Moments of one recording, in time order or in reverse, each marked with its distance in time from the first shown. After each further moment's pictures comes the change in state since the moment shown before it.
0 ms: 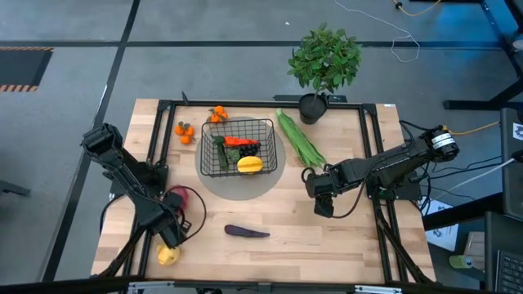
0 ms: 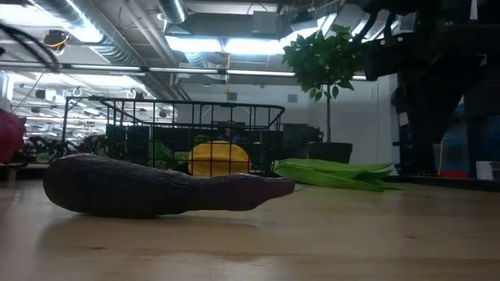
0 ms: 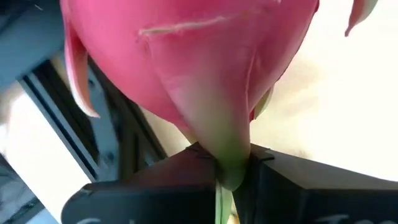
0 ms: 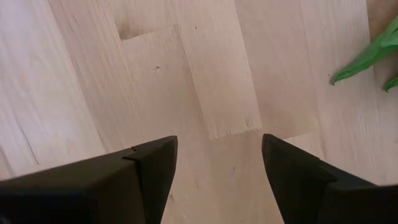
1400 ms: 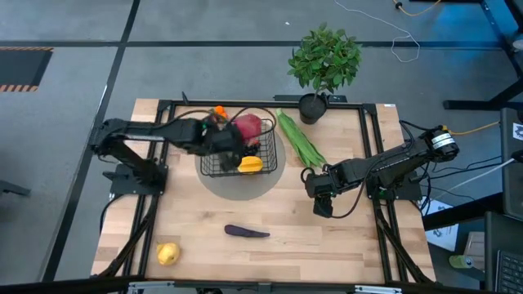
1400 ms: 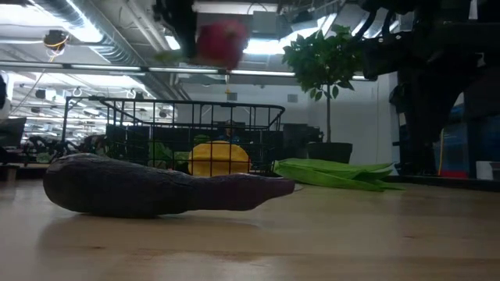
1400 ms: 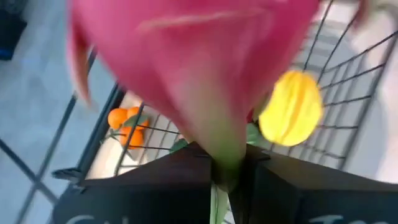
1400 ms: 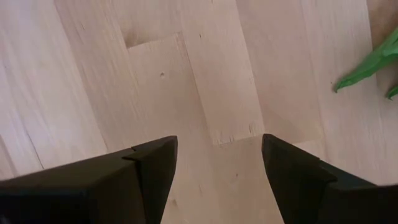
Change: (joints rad) left arm 0.871 0.055 0.631 0.007 -0.611 1.731; right arm 0.000 0.000 0.000 0.021 0.000 -0.002
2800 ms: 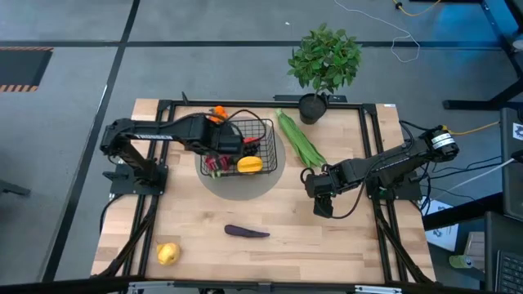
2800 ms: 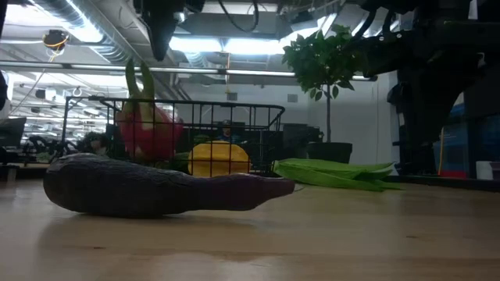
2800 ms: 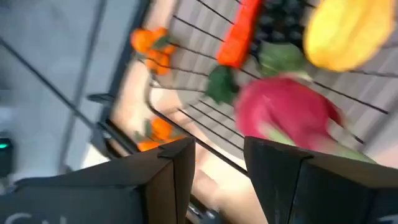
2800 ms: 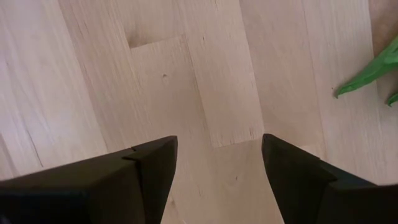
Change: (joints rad) left arm 0.008 0.101 0.151 -0.442 0.031 -0.218; right arm 0.000 0.000 0.000 0.008 0.000 -0.026
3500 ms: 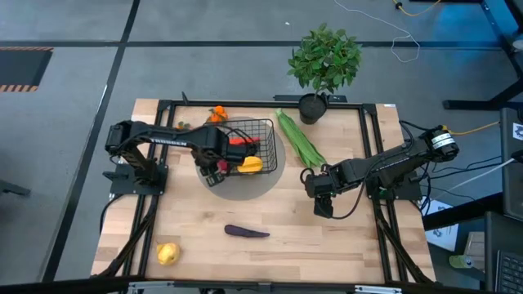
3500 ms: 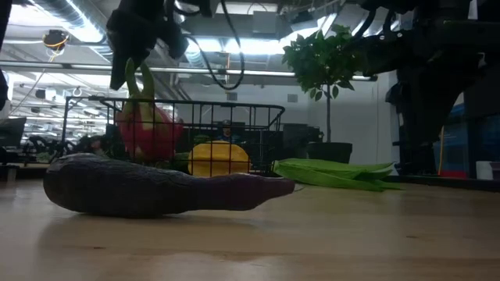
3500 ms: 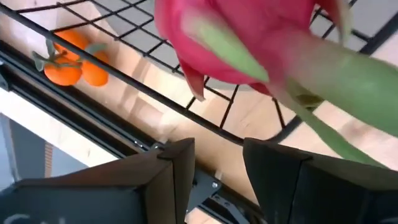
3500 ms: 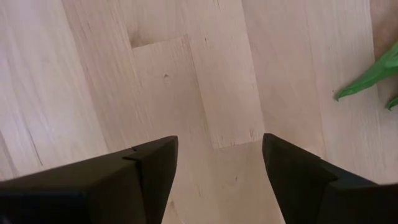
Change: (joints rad) left arm 0.022 0.045 -0.218 0.017 0.365 -0.044; right arm 0.000 0.000 0.000 0.004 0.000 -0.022
